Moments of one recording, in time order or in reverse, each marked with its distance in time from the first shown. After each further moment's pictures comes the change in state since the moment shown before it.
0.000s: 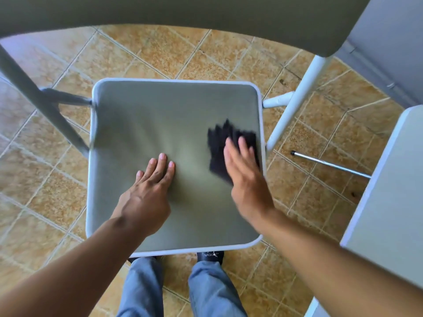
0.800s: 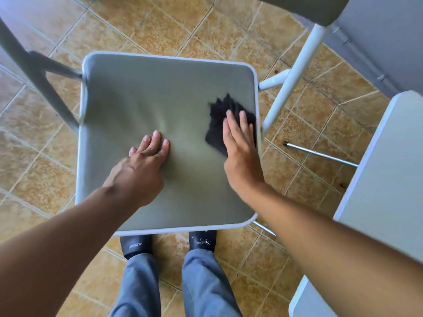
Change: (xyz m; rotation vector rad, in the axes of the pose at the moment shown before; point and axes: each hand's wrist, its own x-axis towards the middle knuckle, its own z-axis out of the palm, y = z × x) left_hand 0.004 -0.001 0.000 0.021 -0.005 0.004; right_hand 0.010 -0.007 0.004 -0.023 0.074 0.111
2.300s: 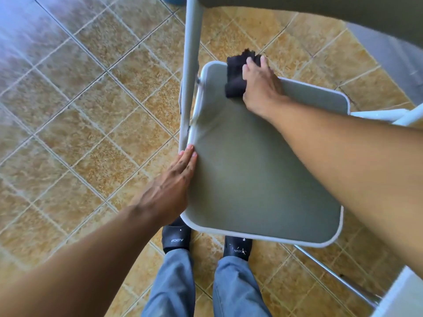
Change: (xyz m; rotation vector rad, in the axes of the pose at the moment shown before) left_hand -0.077 -0.141 -0.024 -0.162 0.009 0.054; right_hand 0.198 -0.180 0.026 -0.209 -0.237 -0.044
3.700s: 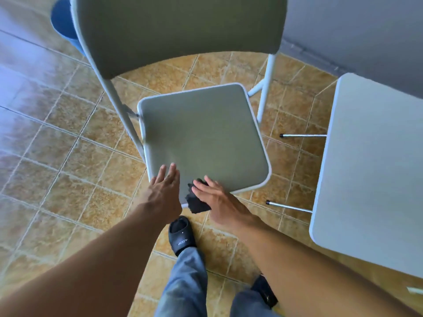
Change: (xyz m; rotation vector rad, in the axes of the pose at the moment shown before) left_hand -0.061 0.131 -0.031 0.420 -0.285 -0.033; right_hand -0.342 -0.006 0.009 0.527 -0.142 -0.086
